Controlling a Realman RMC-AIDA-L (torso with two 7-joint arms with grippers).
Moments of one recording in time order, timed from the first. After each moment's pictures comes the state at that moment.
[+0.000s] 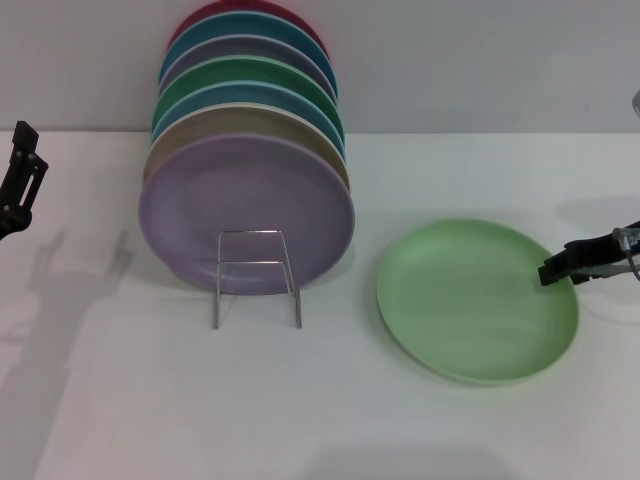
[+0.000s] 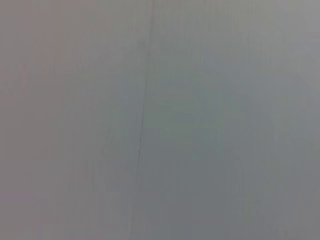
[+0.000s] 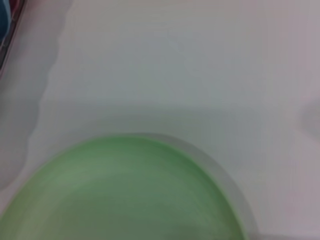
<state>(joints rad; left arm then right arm) -0.31 -2.07 -0.90 -0.29 2.36 1.48 -0.15 0.66 1.98 2.14 0.91 -2.61 1.30 -0.42</state>
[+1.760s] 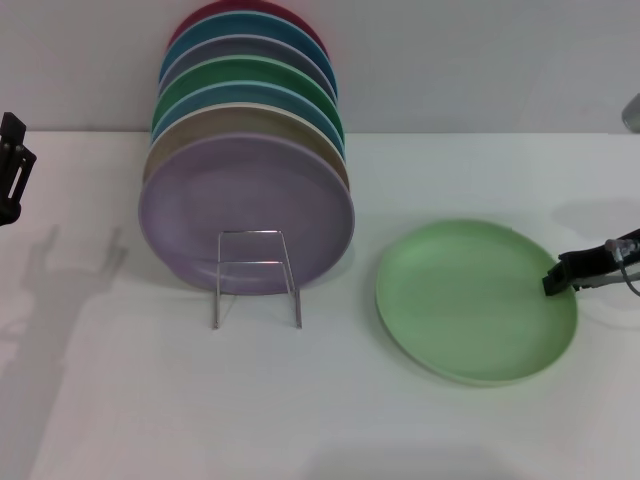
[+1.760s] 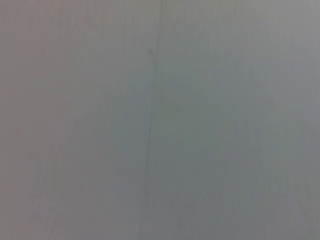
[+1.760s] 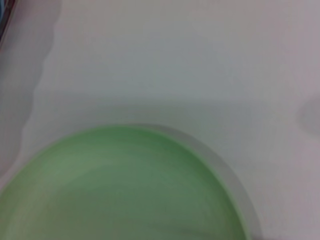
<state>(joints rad) -0.32 -2.07 -0.93 -0.29 2.36 1.49 -0.15 0.68 1.98 2.14 0.84 -2.61 1.26 -0.44</state>
